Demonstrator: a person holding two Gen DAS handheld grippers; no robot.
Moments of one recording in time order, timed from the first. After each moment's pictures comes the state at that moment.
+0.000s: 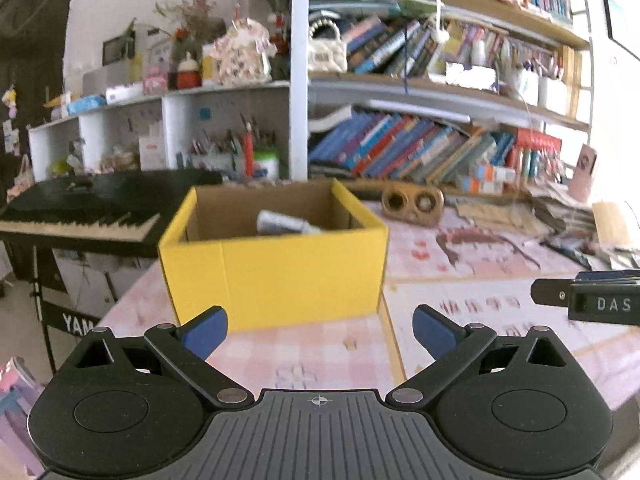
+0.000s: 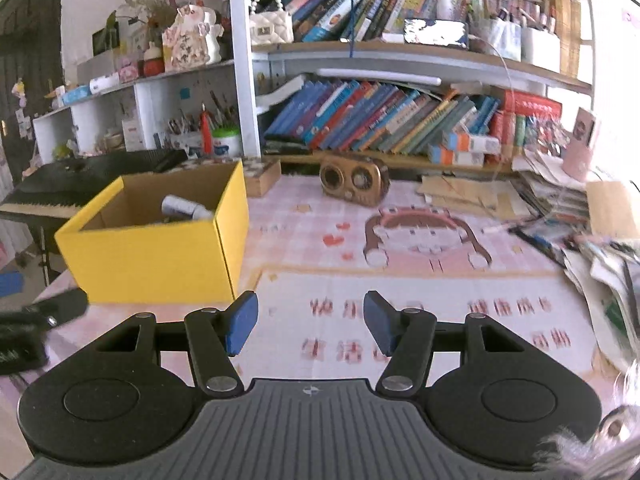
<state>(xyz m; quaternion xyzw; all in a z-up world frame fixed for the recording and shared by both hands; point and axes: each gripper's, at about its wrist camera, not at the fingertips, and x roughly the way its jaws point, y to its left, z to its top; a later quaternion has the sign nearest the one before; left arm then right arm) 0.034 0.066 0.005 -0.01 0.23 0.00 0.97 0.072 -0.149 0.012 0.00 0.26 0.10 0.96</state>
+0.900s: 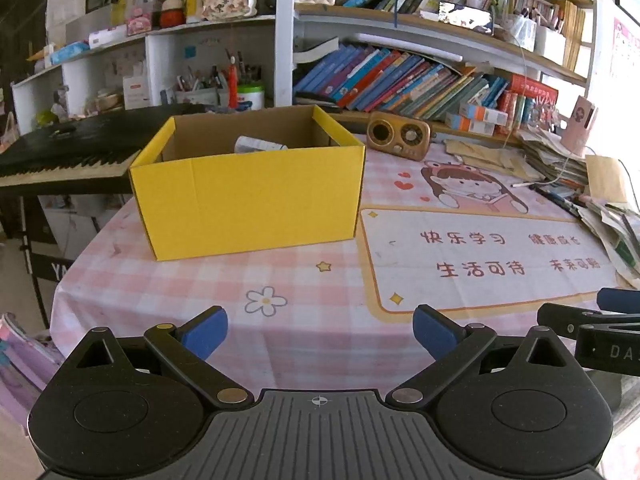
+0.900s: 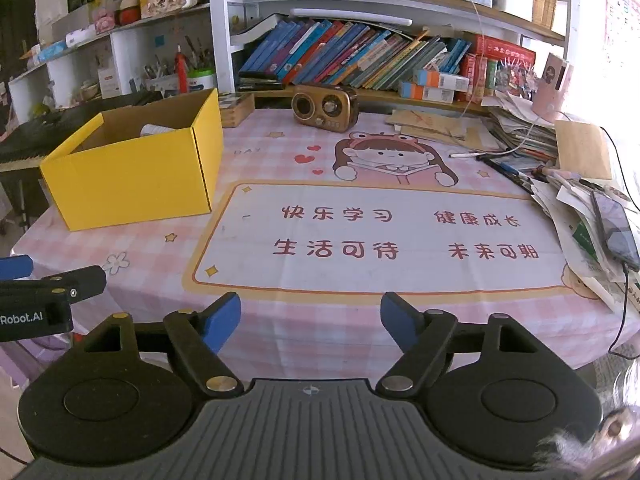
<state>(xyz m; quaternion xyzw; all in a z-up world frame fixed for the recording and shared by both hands) 0.031 0.050 -0.018 -0.01 0.32 -0.02 0.95 0.033 -0.161 -0.017 -0.01 0.34 0.06 0.94</state>
